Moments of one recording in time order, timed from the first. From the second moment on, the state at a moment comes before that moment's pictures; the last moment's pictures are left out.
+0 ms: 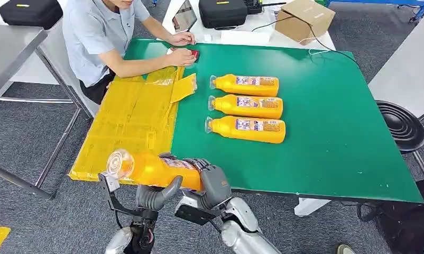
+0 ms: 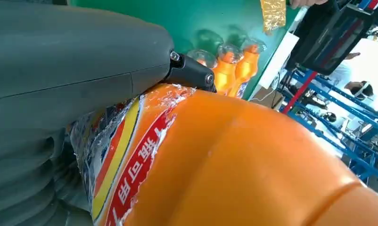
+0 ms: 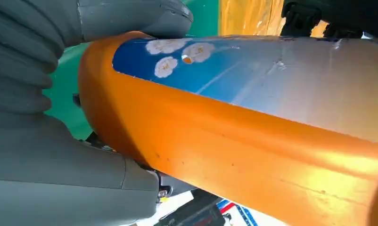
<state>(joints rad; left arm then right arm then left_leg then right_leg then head) 0.01 -0.20 -0.38 -1.40 0.55 0.03 -0.33 -0.30 0.24 0.70 -0.79 0.58 -0.49 -0.40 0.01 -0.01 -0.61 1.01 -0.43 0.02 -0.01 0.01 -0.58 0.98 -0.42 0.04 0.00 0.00</state>
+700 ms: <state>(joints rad) 0.01 -0.20 -0.38 -1.40 0.55 0.03 -0.33 -0.31 0.24 0.70 -0.78 0.58 -0.49 -0.40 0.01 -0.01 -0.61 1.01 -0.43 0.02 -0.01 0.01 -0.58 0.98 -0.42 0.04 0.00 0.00</state>
